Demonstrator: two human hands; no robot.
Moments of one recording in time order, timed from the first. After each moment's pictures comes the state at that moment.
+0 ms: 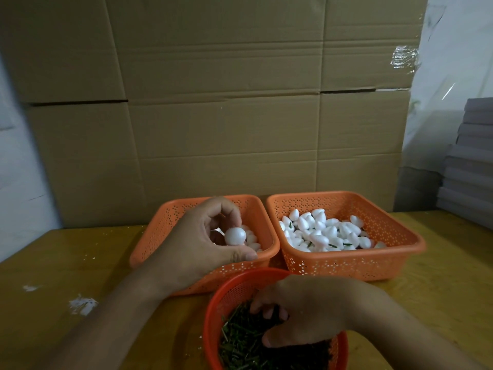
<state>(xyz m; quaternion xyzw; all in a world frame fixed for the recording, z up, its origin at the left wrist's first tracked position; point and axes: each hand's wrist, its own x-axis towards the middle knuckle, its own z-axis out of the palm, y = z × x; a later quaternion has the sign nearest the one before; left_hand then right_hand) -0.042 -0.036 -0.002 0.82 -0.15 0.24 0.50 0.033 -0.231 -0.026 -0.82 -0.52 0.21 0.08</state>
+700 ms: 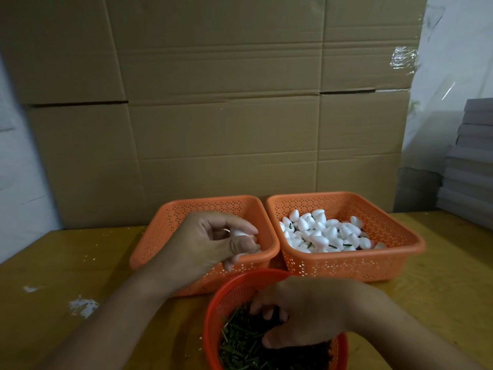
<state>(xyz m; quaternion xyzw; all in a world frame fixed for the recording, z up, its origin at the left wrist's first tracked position) -0.041 -0.038 -0.004 0.78 -0.13 0.16 0.59 0.033 -0.231 -0.026 -0.82 -0.52 0.21 0.09</state>
